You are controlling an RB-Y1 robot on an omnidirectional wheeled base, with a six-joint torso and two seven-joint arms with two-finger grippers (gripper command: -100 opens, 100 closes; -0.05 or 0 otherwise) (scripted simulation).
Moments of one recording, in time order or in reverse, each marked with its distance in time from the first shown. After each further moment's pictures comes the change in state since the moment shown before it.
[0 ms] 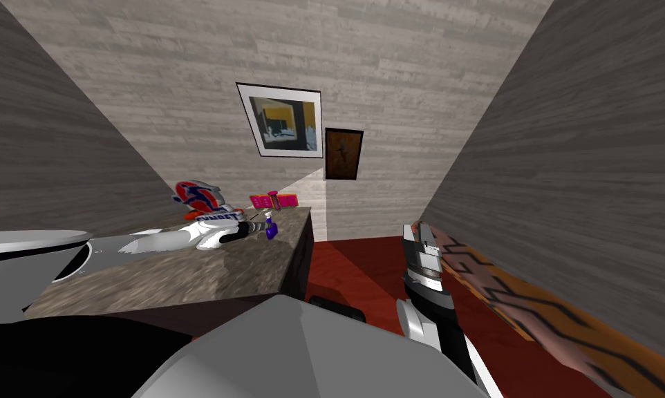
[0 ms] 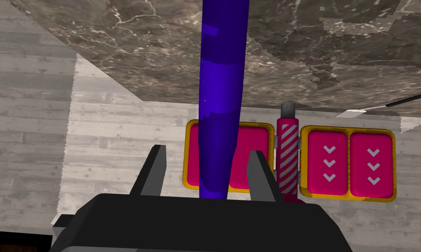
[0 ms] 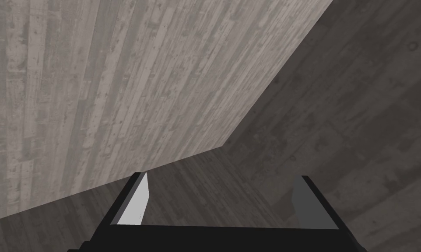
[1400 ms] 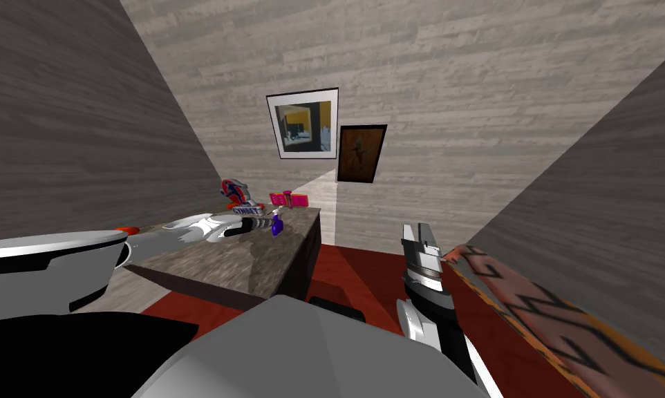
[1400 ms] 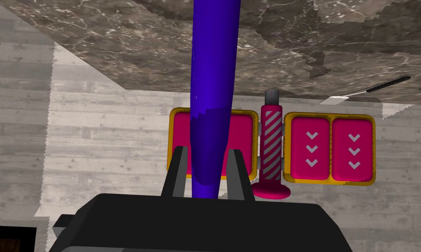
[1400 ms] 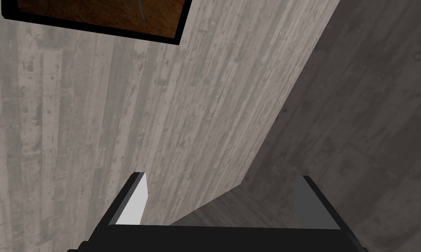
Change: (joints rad) left arm -0.150 -0.111 -0.007 0.216 -0.080 -0.241 -0.112; right arm 0.001 0.000 0.000 0.000 0.000 0.000 0.000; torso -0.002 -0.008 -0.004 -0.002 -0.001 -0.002
